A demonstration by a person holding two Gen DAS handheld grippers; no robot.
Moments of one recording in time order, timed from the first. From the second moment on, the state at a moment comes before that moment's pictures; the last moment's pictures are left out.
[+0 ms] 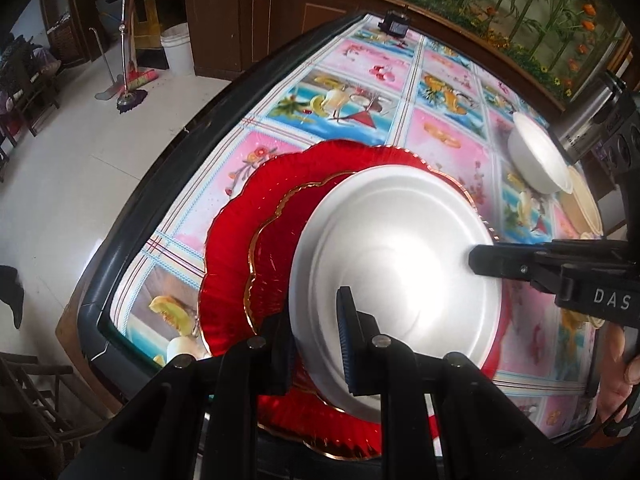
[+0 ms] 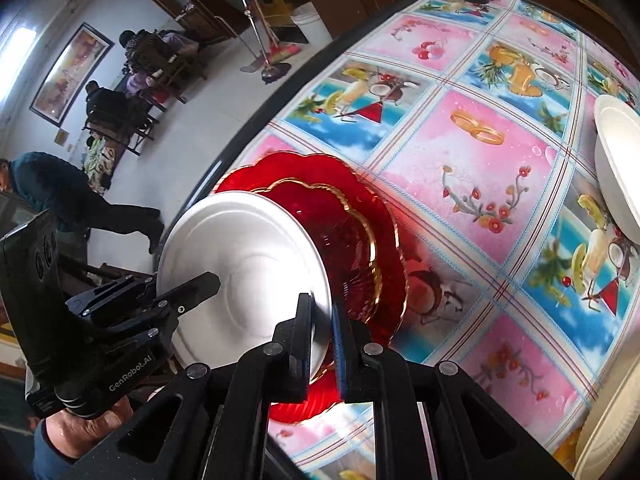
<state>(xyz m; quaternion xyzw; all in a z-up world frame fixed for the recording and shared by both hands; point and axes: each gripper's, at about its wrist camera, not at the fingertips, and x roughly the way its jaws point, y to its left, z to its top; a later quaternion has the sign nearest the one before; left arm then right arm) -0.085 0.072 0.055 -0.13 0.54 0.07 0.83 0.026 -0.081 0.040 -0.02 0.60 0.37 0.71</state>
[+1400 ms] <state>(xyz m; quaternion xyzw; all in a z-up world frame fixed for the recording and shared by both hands) -0.133 0.069 0.116 -0.15 0.46 0.11 0.87 0.029 -0.114 0.088 0.01 0.55 0.39 0.74</state>
